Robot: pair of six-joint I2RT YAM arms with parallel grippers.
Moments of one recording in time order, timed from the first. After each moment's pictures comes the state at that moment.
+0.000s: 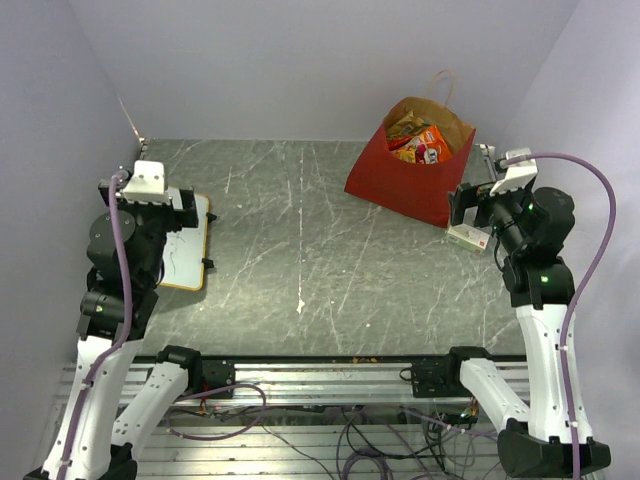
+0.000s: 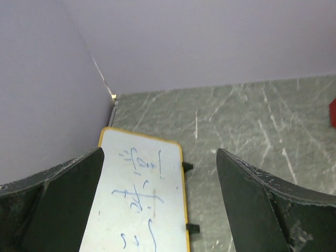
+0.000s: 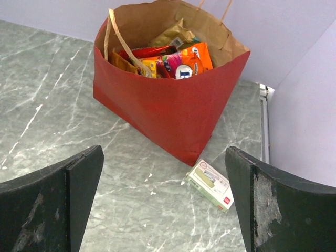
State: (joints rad) left arm -0.21 0.68 1.05 -0.36 -0.26 0.14; right arm -0.02 0.83 1.09 -0.42 -0.20 -0.18
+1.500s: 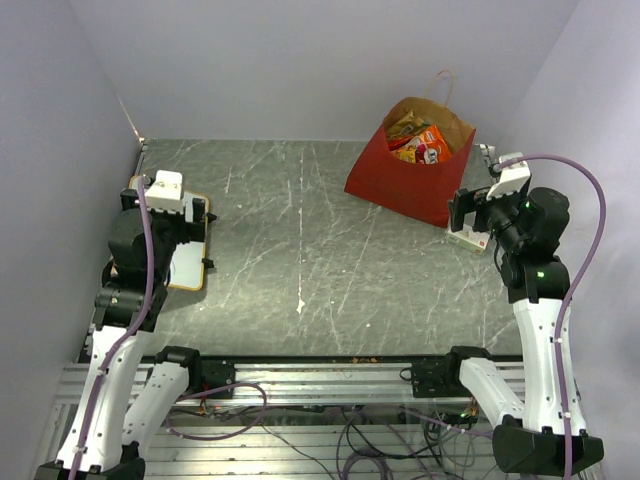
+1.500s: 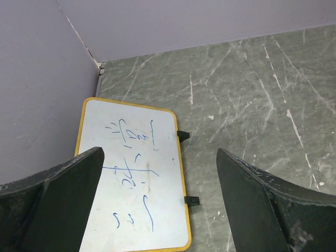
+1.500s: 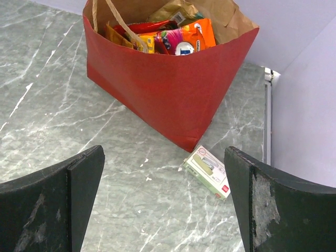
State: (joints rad) left arm -0.14 0.68 0.92 -0.39 -0.15 0.15; right arm -0.08 0.84 1.05 -0.44 -0.26 -0.23
